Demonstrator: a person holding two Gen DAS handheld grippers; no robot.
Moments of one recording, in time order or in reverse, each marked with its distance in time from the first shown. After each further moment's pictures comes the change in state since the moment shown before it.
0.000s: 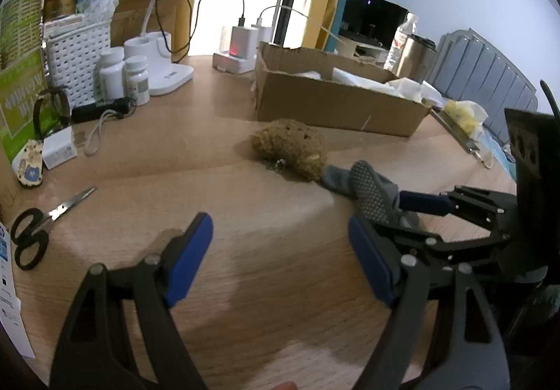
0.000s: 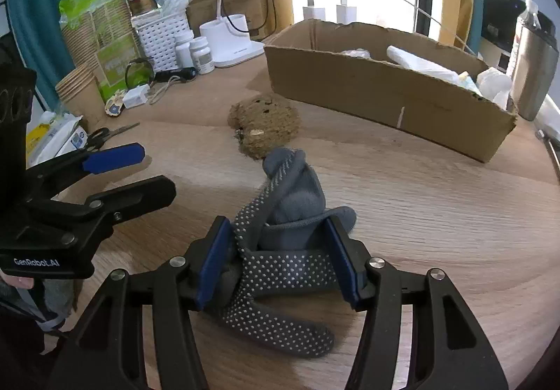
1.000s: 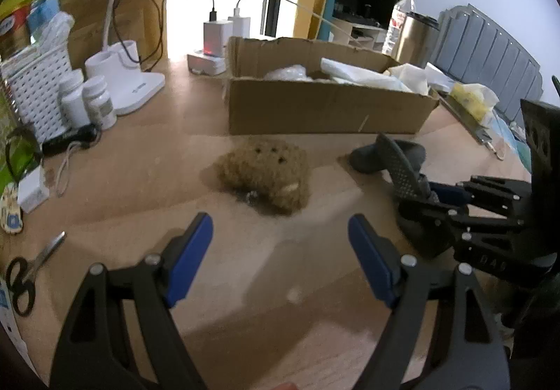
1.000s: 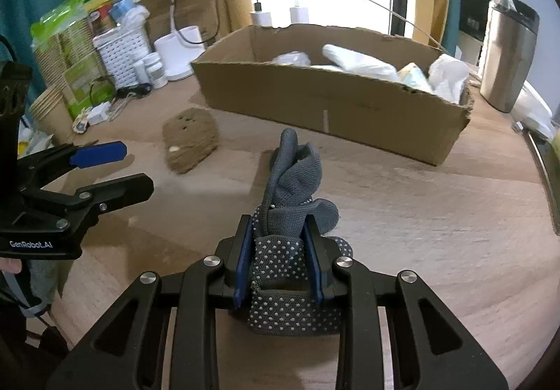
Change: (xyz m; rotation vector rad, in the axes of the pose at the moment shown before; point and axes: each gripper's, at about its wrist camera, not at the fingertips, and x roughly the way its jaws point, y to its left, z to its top) left arm 0.041 -0.028 0.032 0.069 0.068 0.032; right arm -0.004 -0.068 0.005 0.053 -0.020 -0.057
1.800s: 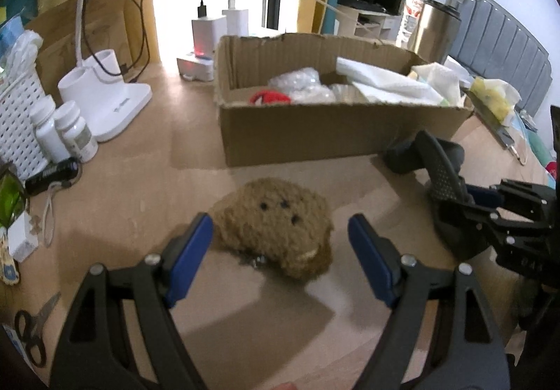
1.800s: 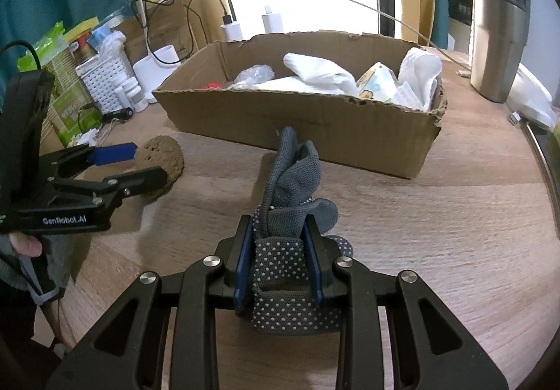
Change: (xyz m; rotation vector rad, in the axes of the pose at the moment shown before) left arm 0.046 -0.003 0.040 0.038 0.058 0.043; right arm 0.003 -0.041 0.012 0.074 -0.015 0.028
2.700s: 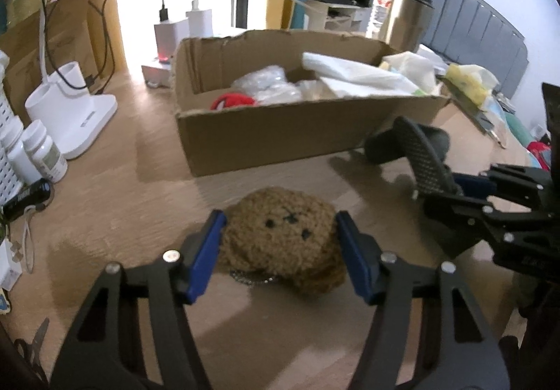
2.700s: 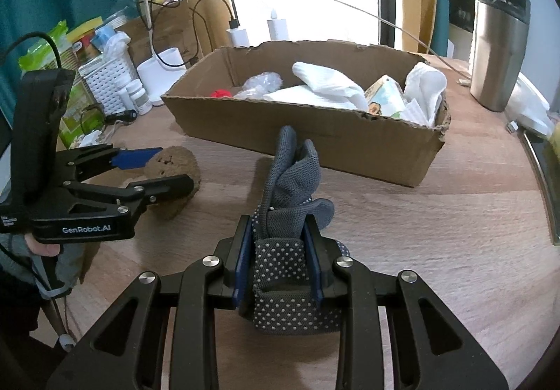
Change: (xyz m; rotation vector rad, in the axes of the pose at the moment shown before) left arm 0.011 -0.007 0.007 0.074 0.012 -0.095; right arm -0.005 0.013 0.003 -0.021 -0.009 -0.011
